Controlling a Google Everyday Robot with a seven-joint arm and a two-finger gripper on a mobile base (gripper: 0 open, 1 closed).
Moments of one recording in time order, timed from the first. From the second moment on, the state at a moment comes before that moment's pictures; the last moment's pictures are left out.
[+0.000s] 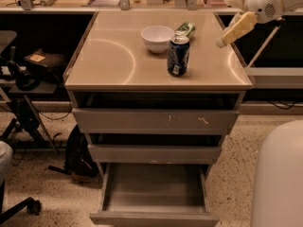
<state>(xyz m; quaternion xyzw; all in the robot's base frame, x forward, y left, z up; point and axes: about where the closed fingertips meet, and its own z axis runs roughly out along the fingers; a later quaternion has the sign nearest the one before) 0.696 -0.208 0.977 -0.55 0.69 0.18 0.44</state>
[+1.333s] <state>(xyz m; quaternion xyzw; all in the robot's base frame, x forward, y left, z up) 0.722 -0.145 0.866 -0.54 0.68 0.32 0.38</state>
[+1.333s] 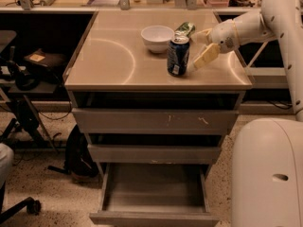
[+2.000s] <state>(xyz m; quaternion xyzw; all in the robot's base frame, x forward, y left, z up) 0.720 -0.119 0.846 -0.55 0.66 0.35 0.37</state>
